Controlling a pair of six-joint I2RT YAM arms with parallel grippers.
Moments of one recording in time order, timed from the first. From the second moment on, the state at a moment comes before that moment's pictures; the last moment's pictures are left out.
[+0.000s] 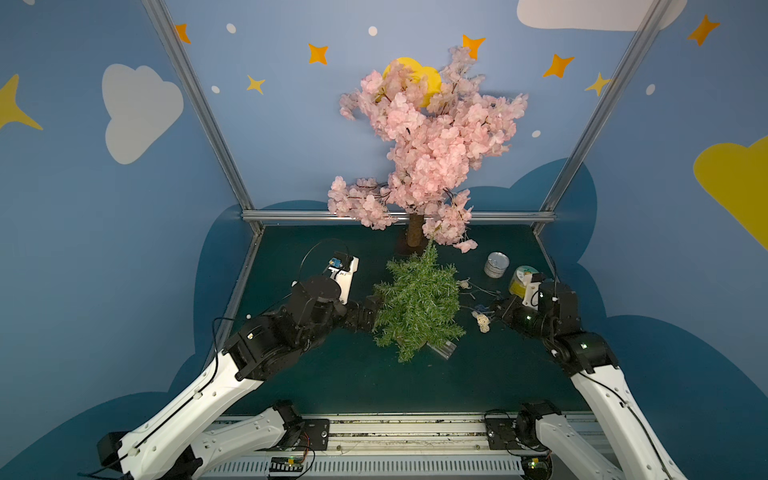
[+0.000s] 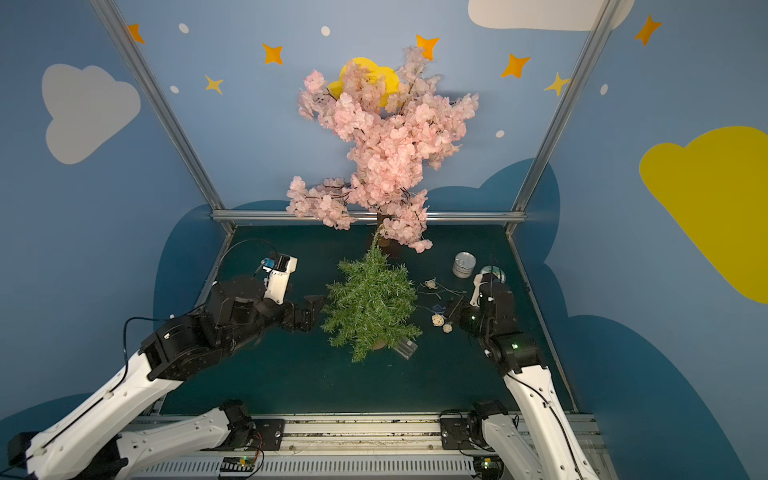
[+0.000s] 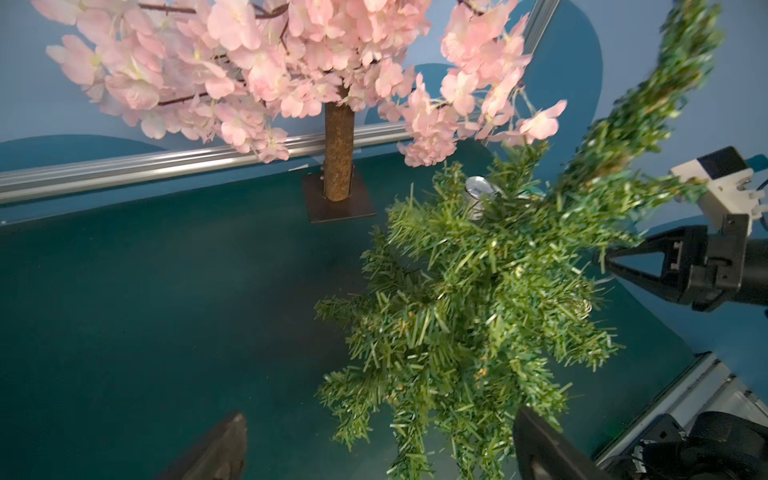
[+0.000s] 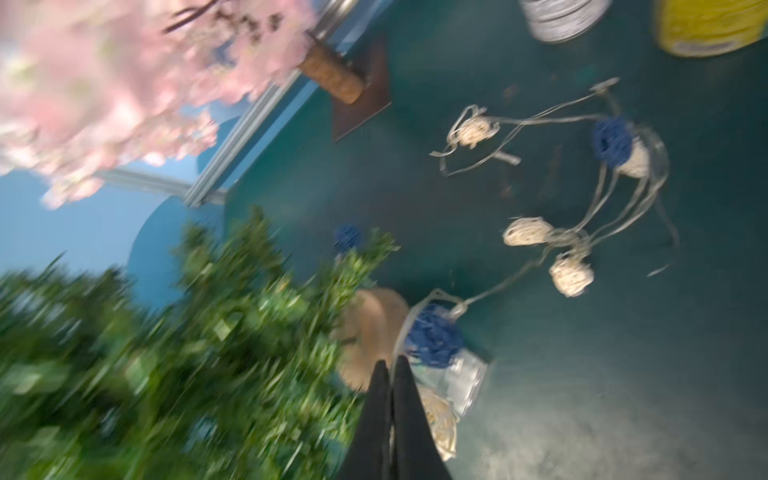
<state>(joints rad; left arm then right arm) -0.83 0.92 1.23 -0.84 -0.27 -0.36 0.17 0.86 0.83 -0.66 -0.24 0.75</state>
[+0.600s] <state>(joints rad) -0.53 0.79 0.99 -0.93 -0.16 -0.47 -0.05 1.06 0.78 -0.57 -0.34 0.68</state>
